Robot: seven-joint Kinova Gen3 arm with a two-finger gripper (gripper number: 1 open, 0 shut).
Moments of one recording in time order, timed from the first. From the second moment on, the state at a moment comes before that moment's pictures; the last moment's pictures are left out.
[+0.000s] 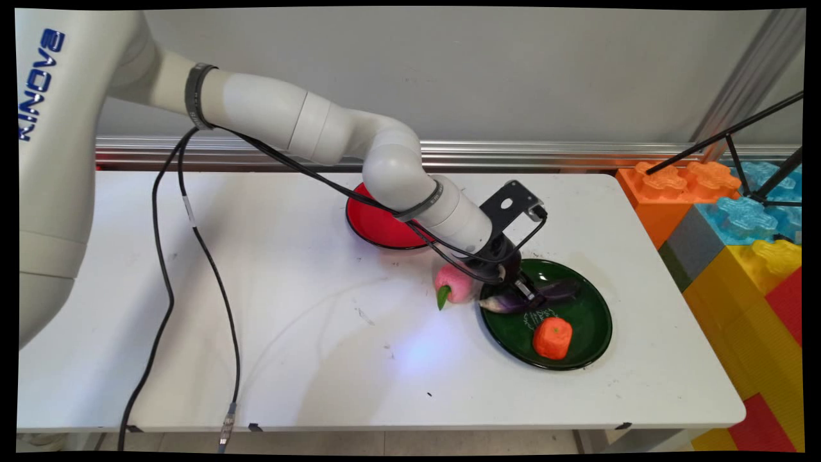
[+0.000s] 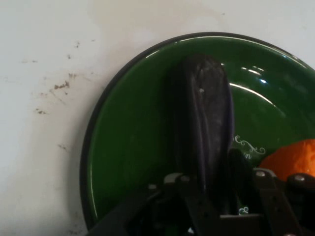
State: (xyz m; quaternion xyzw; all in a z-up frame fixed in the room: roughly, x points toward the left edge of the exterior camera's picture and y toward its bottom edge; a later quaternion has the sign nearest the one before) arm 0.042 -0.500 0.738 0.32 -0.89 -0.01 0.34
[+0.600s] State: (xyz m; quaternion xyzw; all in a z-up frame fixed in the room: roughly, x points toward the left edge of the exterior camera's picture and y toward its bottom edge) arm 0.037 -0.505 0.785 0.30 -0.89 0.00 0.35
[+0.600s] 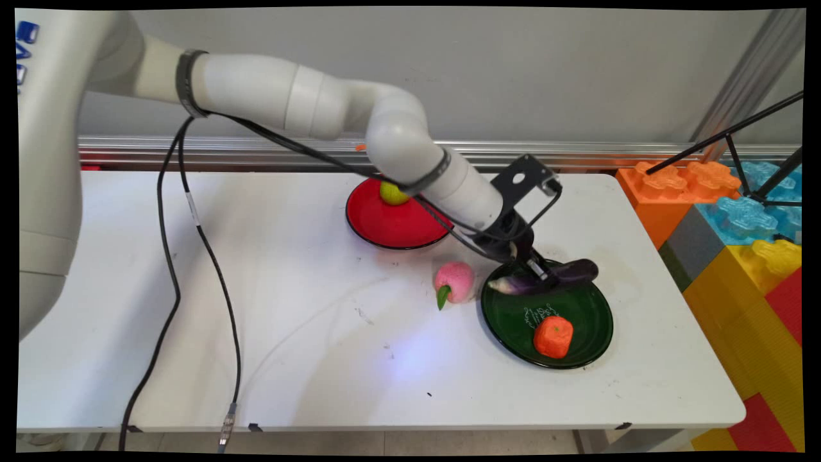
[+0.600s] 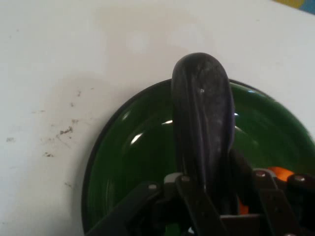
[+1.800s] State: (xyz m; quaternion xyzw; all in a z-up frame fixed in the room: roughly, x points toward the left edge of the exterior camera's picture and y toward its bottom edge) arm 0.154 -0.442 0.895 0.10 -0.95 -0.05 0.31
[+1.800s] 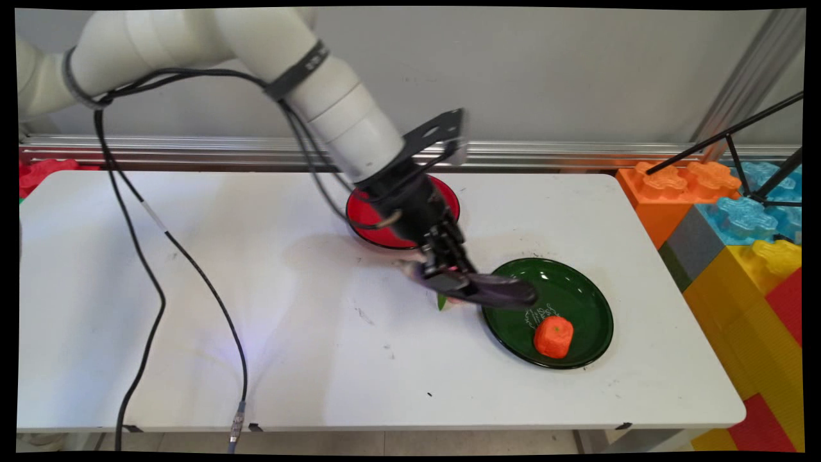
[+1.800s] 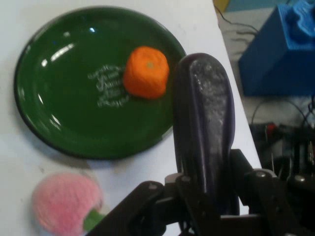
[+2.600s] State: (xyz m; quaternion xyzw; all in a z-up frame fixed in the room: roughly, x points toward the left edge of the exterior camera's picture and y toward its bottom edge) arm 0.212 -0.422 0.810 0.06 -0.96 -0.03 0.26
